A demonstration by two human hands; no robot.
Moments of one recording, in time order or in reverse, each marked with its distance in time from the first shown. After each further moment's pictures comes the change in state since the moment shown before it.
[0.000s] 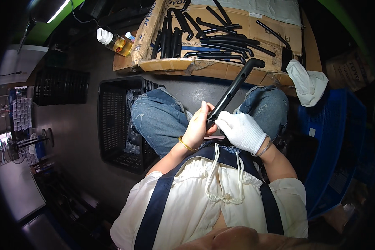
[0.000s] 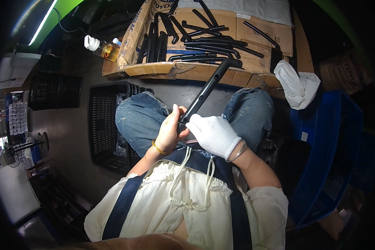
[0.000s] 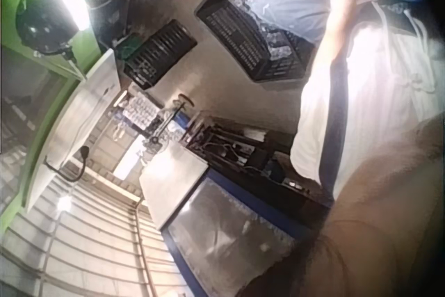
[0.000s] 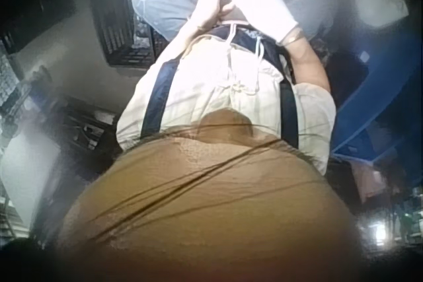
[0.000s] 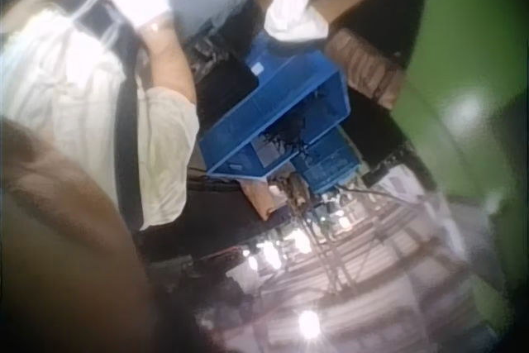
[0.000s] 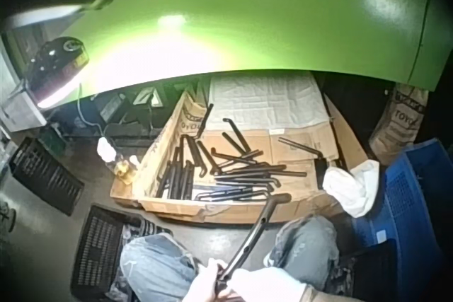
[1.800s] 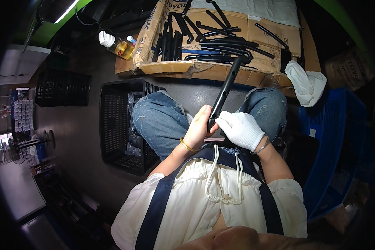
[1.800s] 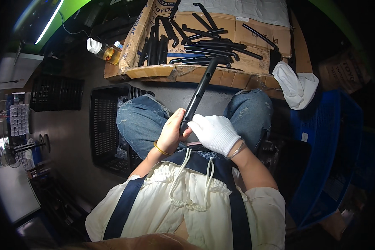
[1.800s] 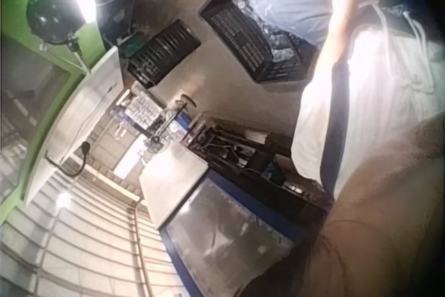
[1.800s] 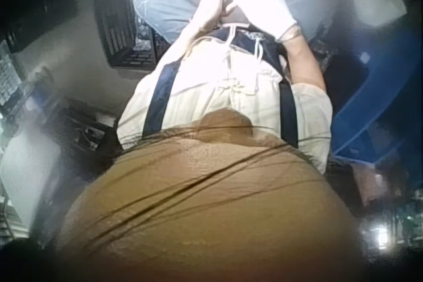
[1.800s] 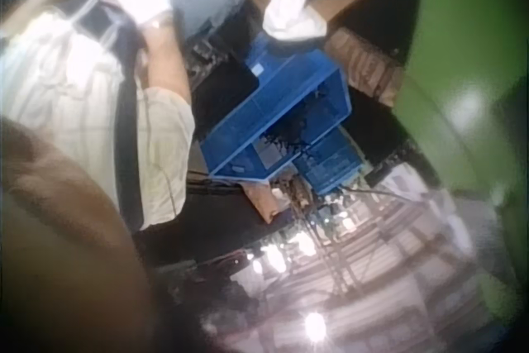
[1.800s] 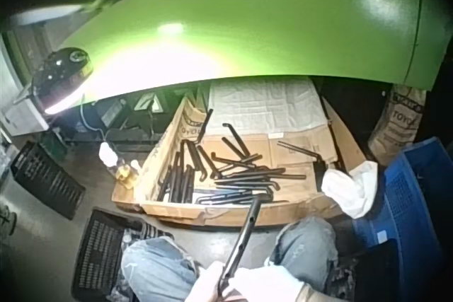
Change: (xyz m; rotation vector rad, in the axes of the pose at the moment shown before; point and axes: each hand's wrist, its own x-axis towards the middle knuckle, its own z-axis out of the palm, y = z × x) left_hand 0.001 -0.008 0.002 0.009 0.002 0.000; right_hand -0.002 0.004 0.005 0.108 -0.022 0.223
